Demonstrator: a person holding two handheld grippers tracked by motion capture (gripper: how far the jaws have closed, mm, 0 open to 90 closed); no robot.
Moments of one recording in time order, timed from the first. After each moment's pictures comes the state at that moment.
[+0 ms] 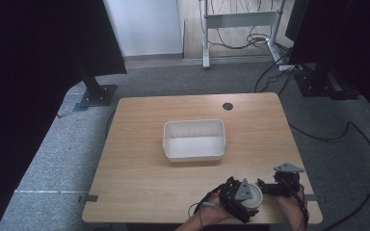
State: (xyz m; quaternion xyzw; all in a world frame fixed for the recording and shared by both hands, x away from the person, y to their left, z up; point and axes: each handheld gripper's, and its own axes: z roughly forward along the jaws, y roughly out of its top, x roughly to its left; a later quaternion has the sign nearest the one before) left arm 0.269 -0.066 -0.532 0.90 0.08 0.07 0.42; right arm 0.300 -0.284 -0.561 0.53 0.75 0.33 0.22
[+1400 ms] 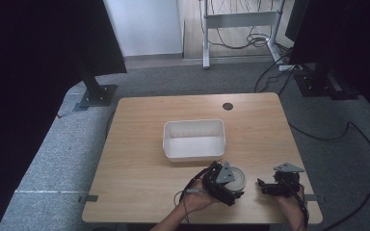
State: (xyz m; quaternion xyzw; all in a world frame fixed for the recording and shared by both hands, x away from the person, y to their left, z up) left arm 0.301 -0.018 -0.488 0.89 0.12 0.11 0.43; right arm 0.300 -0.284 -0.561 0.53 0.75 0.33 0.22
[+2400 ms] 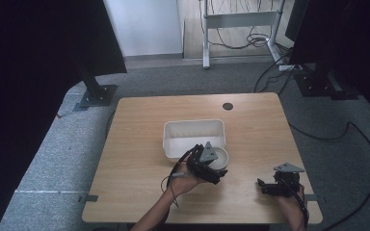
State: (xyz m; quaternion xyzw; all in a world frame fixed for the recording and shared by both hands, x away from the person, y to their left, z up) left arm 0.350 0.025 -0.467 0.88 0.18 0.15 0.42; right arm 0.300 -0.284 -0.561 0.53 0.75 0.33 0.22
